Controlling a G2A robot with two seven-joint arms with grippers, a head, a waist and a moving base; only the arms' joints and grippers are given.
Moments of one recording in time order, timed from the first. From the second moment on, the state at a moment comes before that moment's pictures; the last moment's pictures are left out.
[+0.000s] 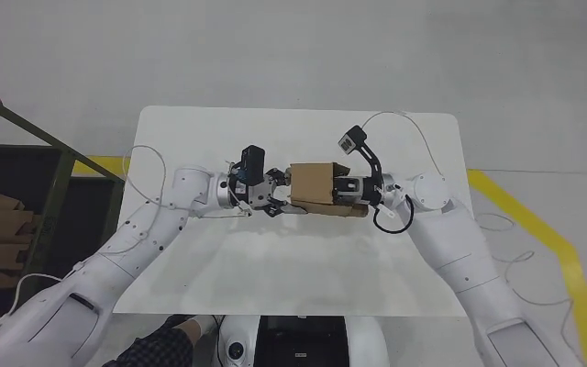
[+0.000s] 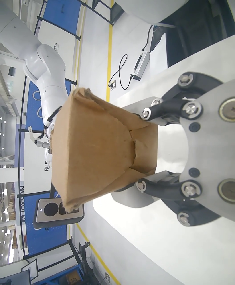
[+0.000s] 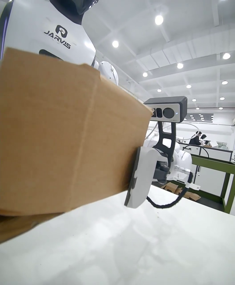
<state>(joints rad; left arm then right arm) 0.86 -0.95 -0.75 -1.32 1.26 -1.01 0.57 -0.92 -1.24 1.00 -1.27 0.54 -0.33 1.18</state>
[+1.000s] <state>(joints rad) 0.94 -0.93 -0.87 -1.26 1.25 -0.99 0.63 -1.10 -1.15 1.26 -1.54 0.32 -0.29 1.24</state>
